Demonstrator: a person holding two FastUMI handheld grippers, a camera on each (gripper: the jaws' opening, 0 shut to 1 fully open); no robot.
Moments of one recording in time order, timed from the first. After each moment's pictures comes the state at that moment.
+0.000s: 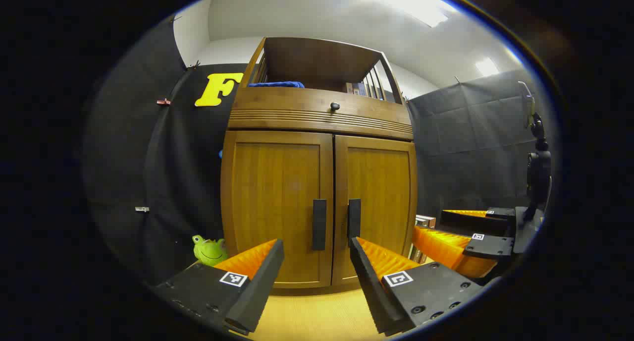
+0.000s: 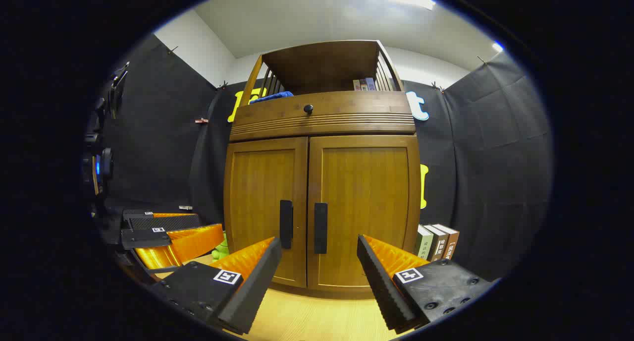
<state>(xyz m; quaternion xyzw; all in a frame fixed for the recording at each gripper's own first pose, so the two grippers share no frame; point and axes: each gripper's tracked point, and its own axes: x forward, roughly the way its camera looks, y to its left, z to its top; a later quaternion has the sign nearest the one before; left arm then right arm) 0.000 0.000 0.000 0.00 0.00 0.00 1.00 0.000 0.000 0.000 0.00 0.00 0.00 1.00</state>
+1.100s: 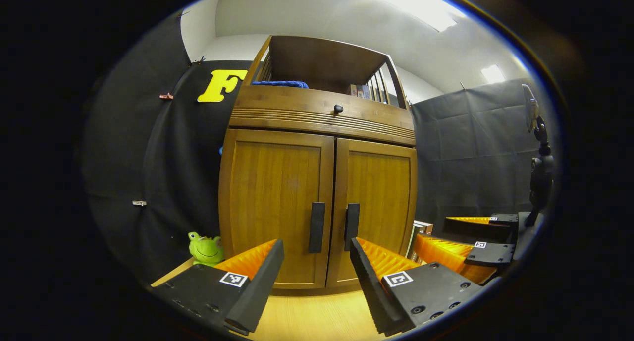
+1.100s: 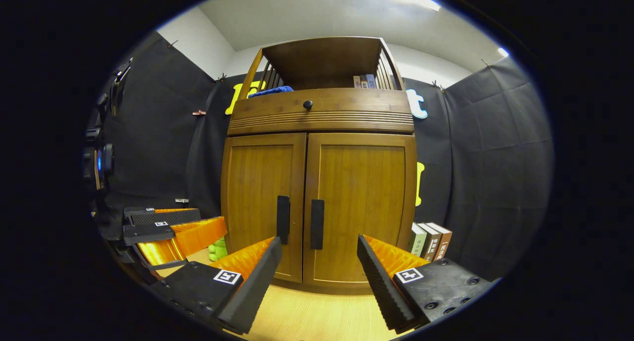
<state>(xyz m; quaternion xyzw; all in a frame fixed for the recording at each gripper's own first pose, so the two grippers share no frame) 0.006 0.001 0.005 -0.02 0.01 0.00 1.00 -0.005 0.003 0.007 -0.01 0.03 -0.02 1.00</state>
